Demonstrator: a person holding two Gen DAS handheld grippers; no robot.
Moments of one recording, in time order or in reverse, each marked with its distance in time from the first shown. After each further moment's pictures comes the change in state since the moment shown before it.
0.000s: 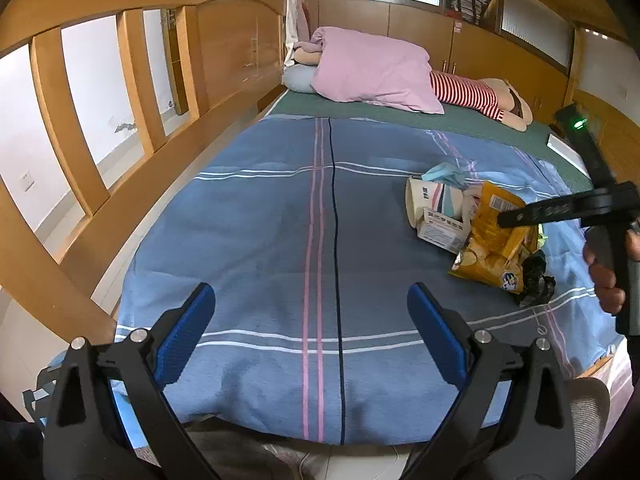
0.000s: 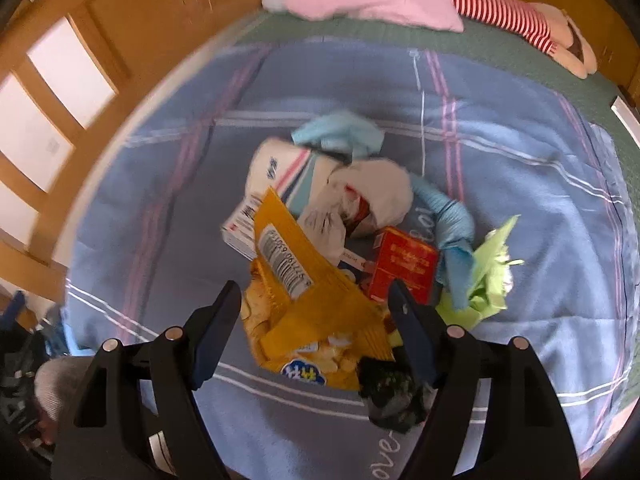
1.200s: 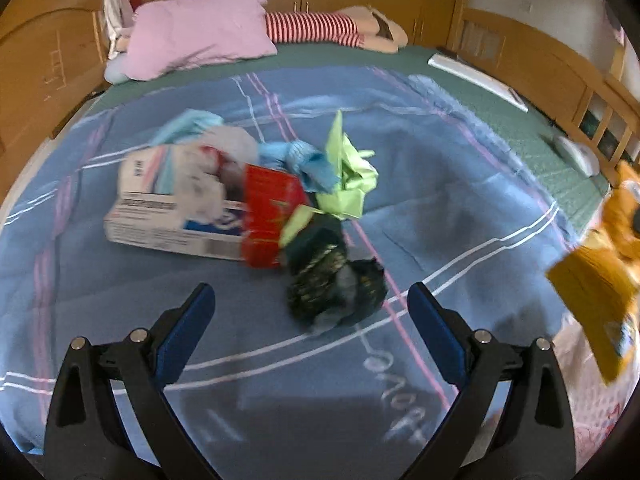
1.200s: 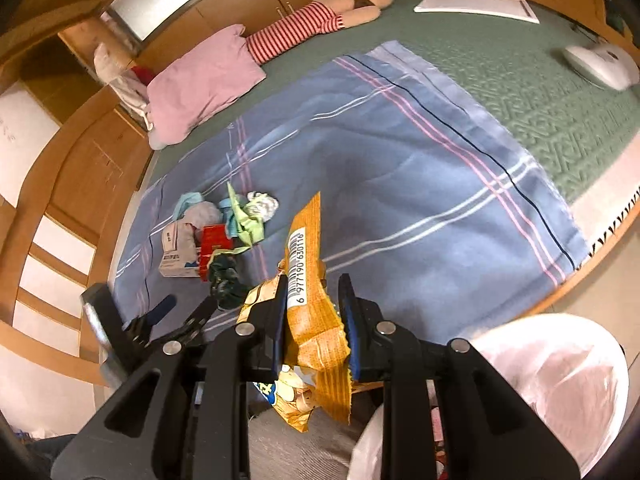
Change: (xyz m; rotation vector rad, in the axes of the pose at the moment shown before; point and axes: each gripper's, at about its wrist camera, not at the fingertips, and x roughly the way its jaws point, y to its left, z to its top) left arm 0.081 -0.265 -0.024 0.277 0.140 -0.327; right arm -0.182 -0.190 -0.211 0.603 -0.292 0.019
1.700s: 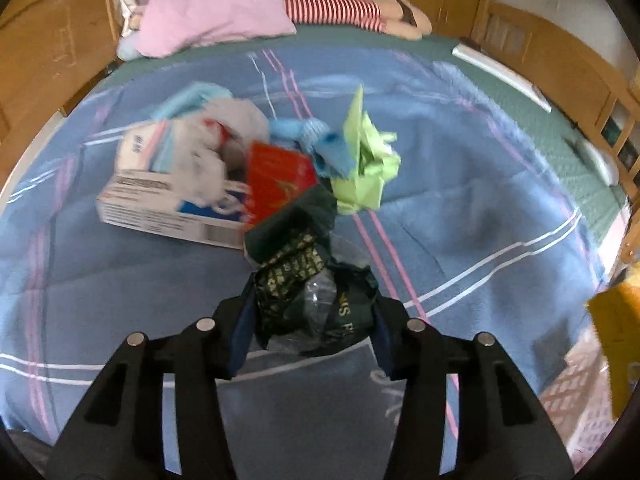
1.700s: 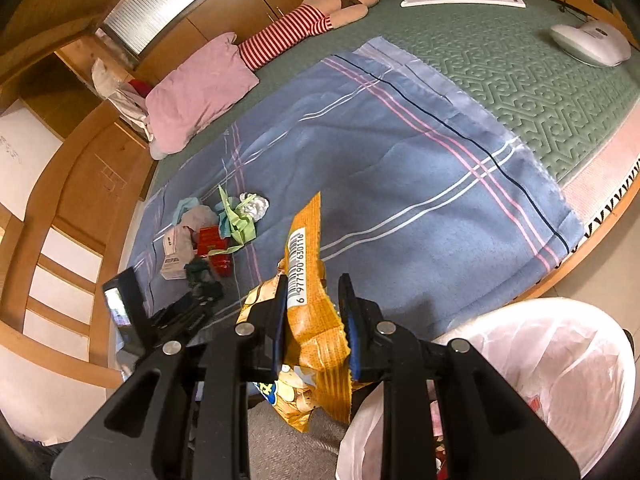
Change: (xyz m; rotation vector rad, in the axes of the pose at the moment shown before) left arm 0.006 0.011 0.001 -0.071 0.037 0.049; right arm -0.011 -0.024 -0.010 0.044 -0.010 0.037
